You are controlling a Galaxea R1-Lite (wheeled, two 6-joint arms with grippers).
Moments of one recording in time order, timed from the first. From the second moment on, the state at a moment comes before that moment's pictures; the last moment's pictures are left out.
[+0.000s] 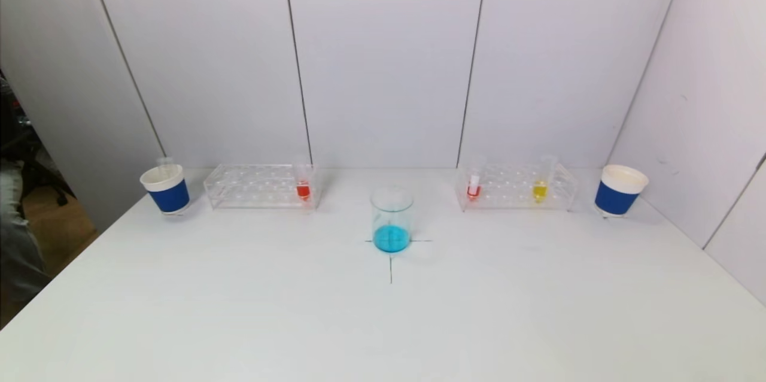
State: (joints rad) left arm -0.01 0.00 0.00 0.01 -0.01 0.10; right arm 0.01 0.00 -0.01 -0.01 -0.01 -0.04
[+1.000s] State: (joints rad) left arm -0.01 0.00 0.00 0.01 -0.01 0.10; right arm 0.03 0.41 -0.31 -0.14 0.02 -0.10
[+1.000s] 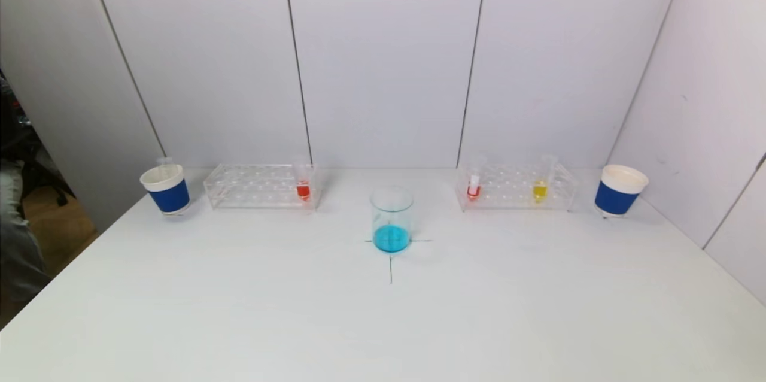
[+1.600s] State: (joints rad) left arm -0.01 0.00 0.00 0.01 -0.01 0.10; right arm 0.03 1.07 -0.31 -0.71 0.01 -0.09
